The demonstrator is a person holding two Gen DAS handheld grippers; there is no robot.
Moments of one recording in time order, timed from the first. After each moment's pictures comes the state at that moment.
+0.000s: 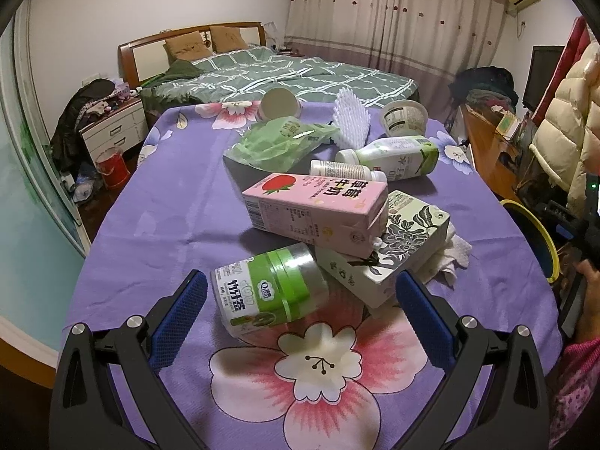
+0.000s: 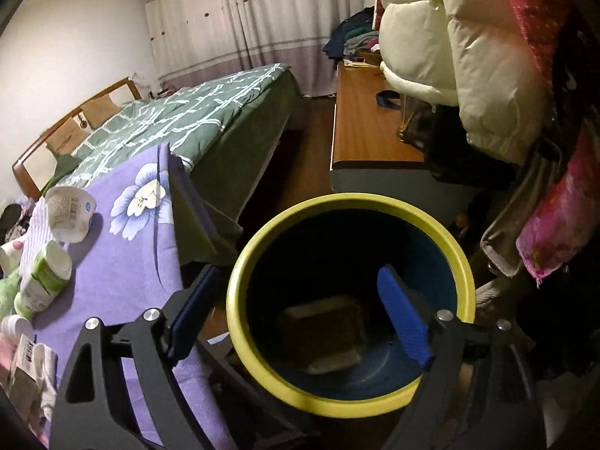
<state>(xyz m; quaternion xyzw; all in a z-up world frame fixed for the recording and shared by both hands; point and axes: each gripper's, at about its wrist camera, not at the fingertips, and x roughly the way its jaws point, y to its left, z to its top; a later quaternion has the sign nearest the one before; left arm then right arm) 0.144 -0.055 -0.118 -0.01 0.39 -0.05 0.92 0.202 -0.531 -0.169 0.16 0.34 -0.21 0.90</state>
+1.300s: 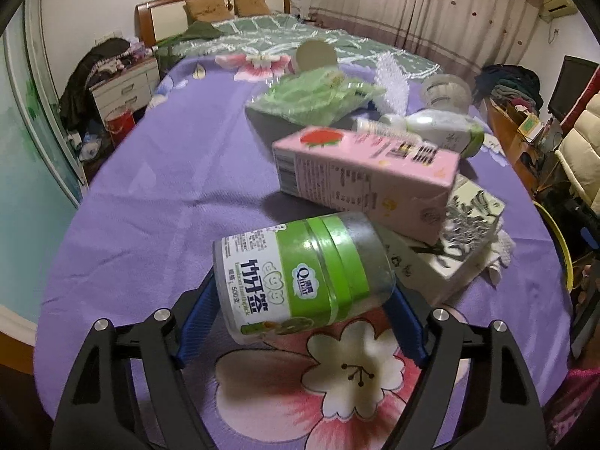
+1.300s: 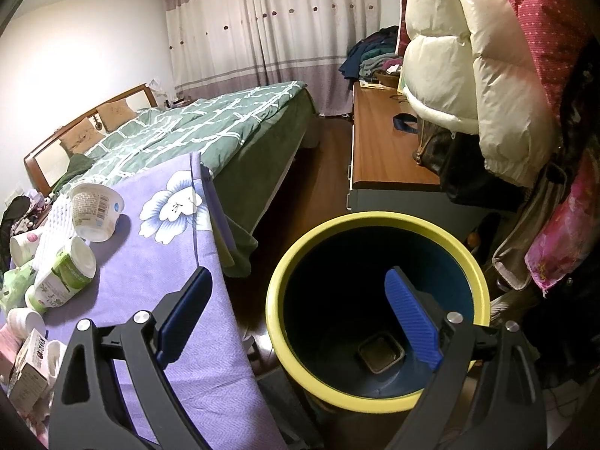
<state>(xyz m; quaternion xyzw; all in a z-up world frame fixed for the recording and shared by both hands) 0.173 -0.034 -0.156 -0.04 0.44 -0.02 0.90 0.205 -0.497 -0.156 0.13 0.31 -0.19 0.92</state>
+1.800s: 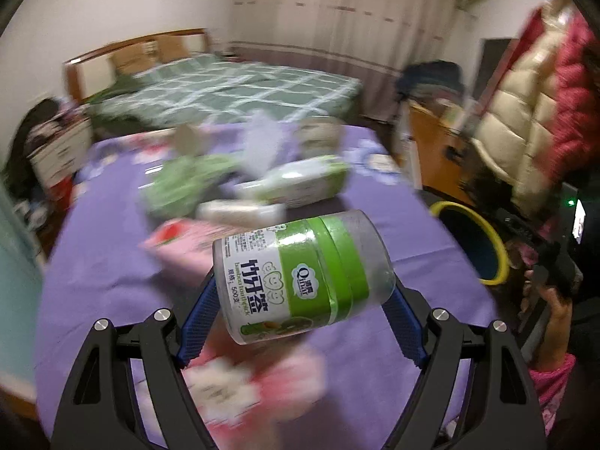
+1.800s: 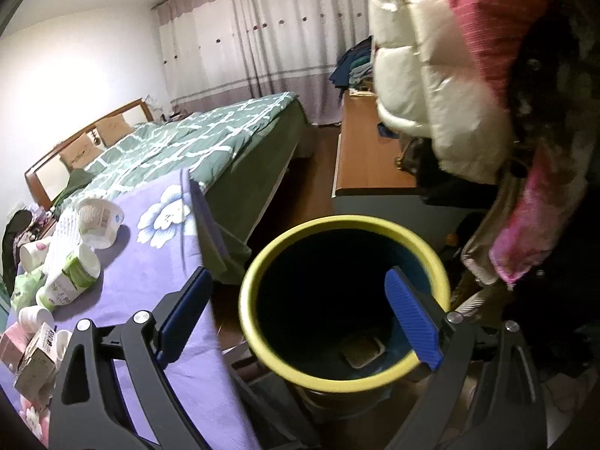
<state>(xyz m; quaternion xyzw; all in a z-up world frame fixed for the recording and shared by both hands) 0.165 -0.134 -0.081 0.00 0.38 -0.17 0.91 0.153 -0.525 -0.137 0.15 0.28 -0.20 0.92</state>
